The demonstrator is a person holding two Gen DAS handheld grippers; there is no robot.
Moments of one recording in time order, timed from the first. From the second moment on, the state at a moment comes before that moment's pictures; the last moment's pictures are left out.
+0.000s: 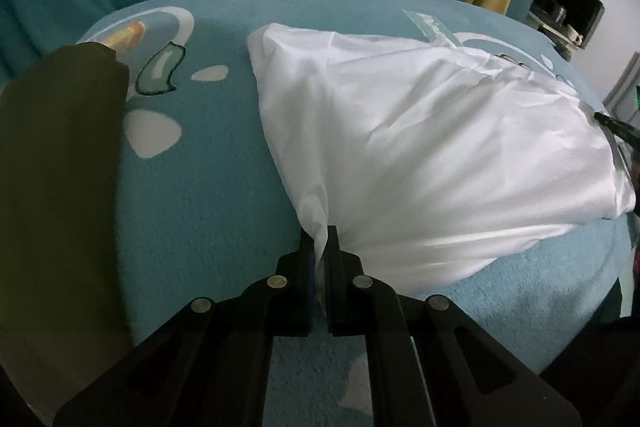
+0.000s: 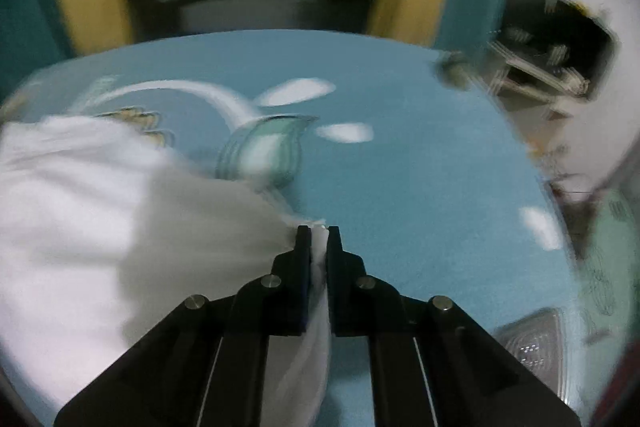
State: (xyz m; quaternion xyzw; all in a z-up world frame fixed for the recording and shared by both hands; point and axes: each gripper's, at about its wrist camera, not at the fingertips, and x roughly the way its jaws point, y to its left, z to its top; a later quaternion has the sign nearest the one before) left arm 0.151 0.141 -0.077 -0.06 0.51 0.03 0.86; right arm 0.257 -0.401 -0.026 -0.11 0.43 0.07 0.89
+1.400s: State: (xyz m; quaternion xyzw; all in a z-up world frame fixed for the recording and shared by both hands) left arm 0.233 0.172 -0.057 -0.03 0.42 0.10 0.90; right arm 0.162 -0.279 -0.035 -0.05 0.43 0.18 0.88
